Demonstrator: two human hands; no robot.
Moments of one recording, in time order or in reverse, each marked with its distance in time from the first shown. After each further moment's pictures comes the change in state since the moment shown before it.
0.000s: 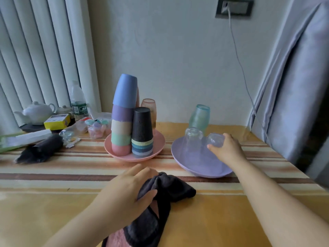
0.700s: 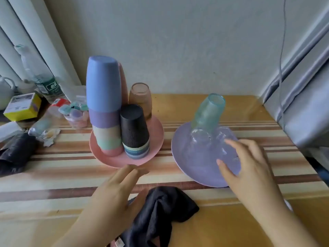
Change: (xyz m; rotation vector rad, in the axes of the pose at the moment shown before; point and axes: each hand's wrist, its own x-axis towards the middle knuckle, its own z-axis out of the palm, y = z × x) left_hand 0.081 -0.047 -0.023 -0.124 -0.055 -0.097; right_hand -0.013 -0.043 -0.034 -0.180 0.048 -0.298
